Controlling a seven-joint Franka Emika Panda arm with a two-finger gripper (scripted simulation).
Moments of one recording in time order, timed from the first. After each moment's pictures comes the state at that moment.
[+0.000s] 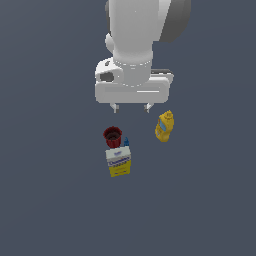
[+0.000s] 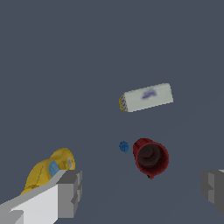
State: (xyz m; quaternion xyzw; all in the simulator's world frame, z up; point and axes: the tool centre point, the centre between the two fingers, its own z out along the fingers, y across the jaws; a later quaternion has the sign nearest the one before) arm -0.001 0.011 0.319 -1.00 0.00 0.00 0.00
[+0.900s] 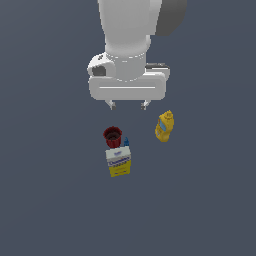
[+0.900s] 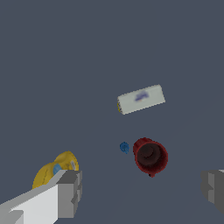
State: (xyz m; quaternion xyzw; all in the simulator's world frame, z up) arm 0.001 0.001 0.333 -1.00 0.03 -0.01 0.02
